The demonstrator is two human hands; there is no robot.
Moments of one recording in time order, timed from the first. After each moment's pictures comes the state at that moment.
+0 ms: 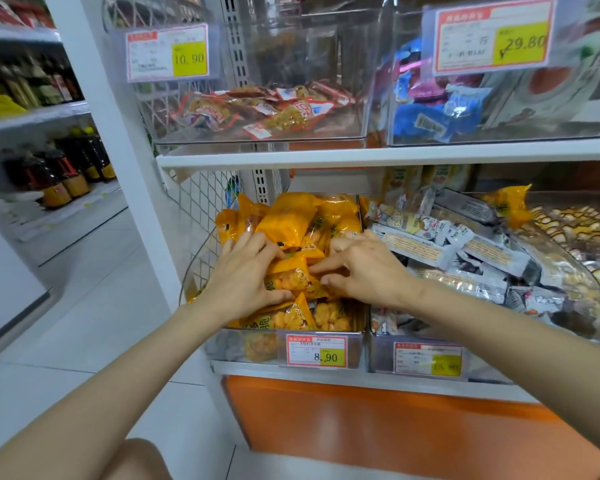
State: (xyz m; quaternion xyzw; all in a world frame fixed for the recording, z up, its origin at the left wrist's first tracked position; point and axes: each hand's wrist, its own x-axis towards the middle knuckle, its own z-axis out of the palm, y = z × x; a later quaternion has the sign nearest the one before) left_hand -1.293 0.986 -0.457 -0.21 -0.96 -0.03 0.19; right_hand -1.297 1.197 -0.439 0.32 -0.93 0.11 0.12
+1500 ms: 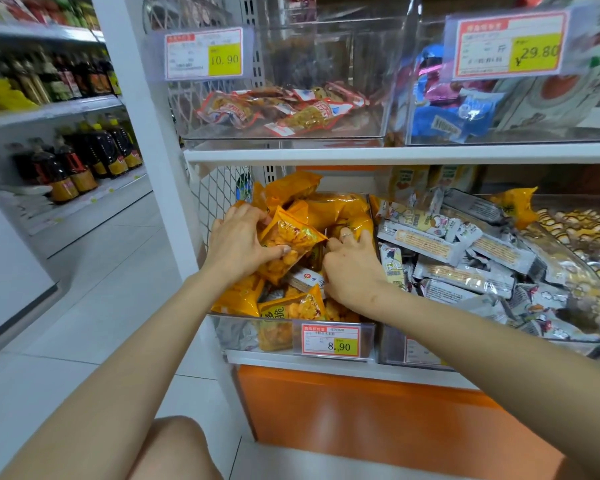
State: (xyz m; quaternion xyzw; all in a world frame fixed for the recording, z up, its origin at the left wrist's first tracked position) left_hand -1.305 0.971 -0.430 -0.09 -0.96 -0.16 0.22; right_hand -1.290 1.148 -0.453 0.20 -0.96 -0.11 0.14
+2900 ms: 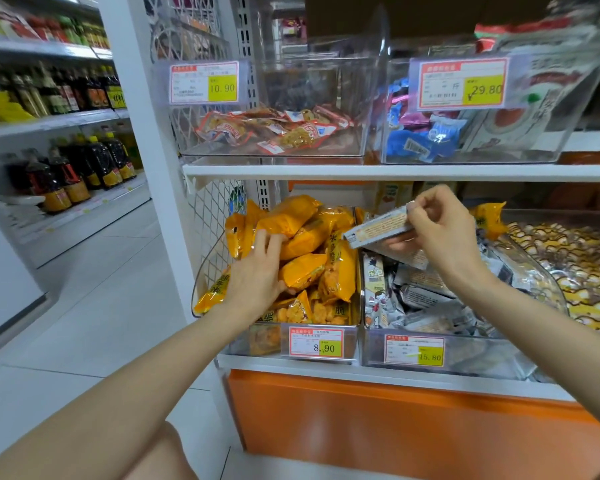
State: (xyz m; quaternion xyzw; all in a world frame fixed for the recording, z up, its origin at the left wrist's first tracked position) left_hand -1.286 1.003 -0.464 -0.14 -0.95 -0.09 0.25; right_hand -1.251 1.245 -0.396 0.06 -0.76 0.59 0.26
